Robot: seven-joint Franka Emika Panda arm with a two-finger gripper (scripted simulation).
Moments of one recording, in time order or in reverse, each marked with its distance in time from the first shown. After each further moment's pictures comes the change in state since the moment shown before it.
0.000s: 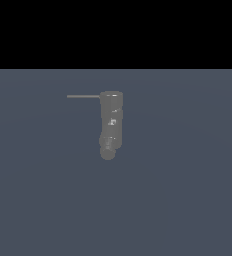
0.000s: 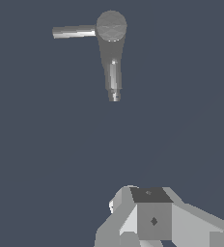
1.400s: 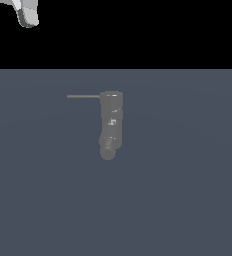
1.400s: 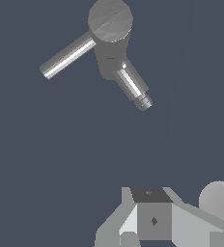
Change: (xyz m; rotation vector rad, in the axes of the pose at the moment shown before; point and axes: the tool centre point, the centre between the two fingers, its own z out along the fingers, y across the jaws) arm 0.085 -0.117 0.096 0.018 0.004 0.557
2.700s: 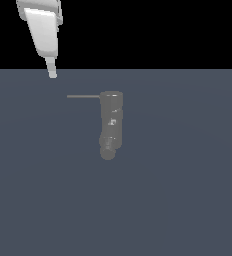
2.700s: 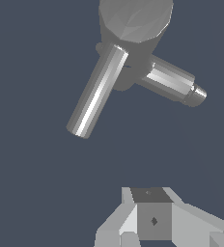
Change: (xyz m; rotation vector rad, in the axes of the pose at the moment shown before) arm 0.077 -0.105 0.083 0.015 0.007 0.491
